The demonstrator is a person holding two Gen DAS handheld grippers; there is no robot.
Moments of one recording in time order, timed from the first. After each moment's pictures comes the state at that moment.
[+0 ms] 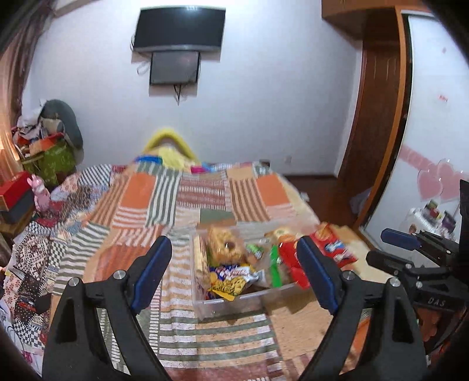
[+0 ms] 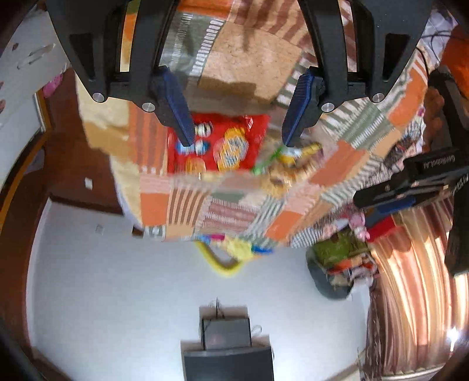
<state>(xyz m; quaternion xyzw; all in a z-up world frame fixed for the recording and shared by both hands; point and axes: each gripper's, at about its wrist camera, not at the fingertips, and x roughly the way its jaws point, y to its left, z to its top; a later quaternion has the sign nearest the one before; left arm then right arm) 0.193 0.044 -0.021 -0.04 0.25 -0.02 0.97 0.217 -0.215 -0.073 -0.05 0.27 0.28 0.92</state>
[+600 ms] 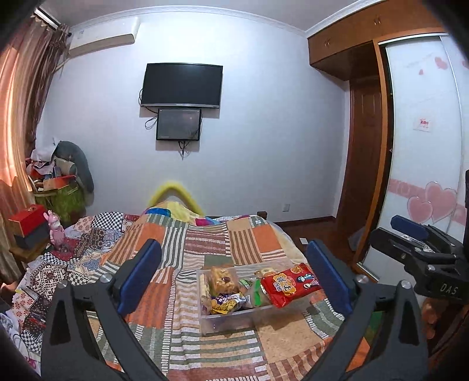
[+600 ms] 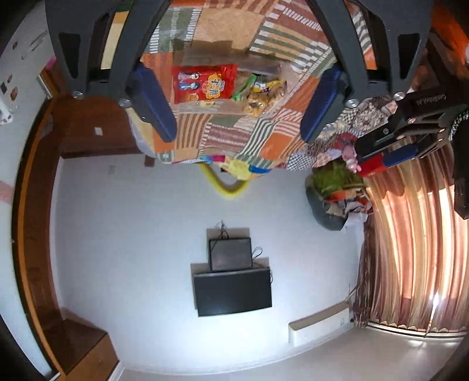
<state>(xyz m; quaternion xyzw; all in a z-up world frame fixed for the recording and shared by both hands) 0.098 0.028 0.038 -0.03 0.13 -0.01 0.99 0.141 -0.216 -0.011 0.00 0.12 0.25 0.96</state>
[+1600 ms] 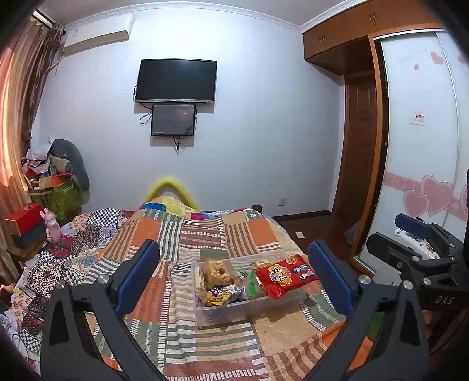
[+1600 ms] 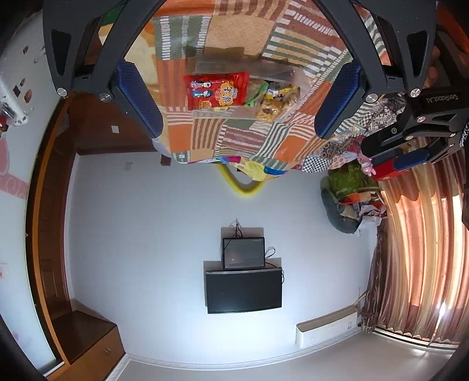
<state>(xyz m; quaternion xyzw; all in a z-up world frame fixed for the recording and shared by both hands) 0.096 0.022 0.026 -0.02 0.14 -0.02 0.99 0.121 -0.223 -0.019 -0.02 0.12 0.22 0.97</state>
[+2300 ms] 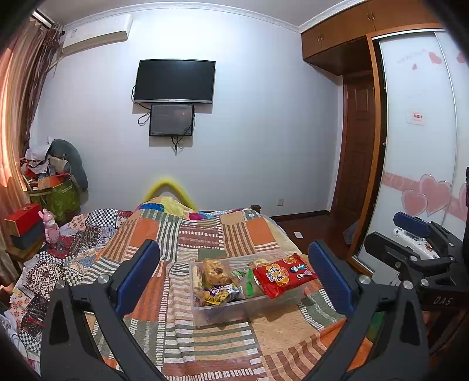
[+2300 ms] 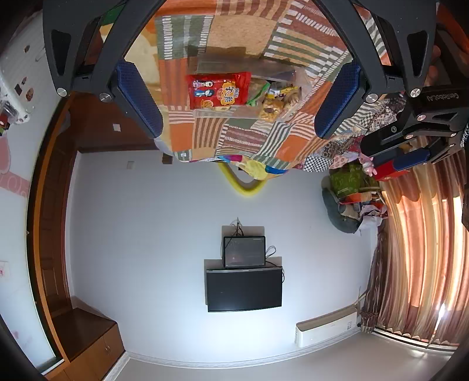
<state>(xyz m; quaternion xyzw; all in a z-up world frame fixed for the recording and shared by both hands) 0.093 0.021 0.025 -0.02 0.14 -0.03 0.99 0.121 -0.223 -0.016 -0.02 0.12 0.22 0.97</state>
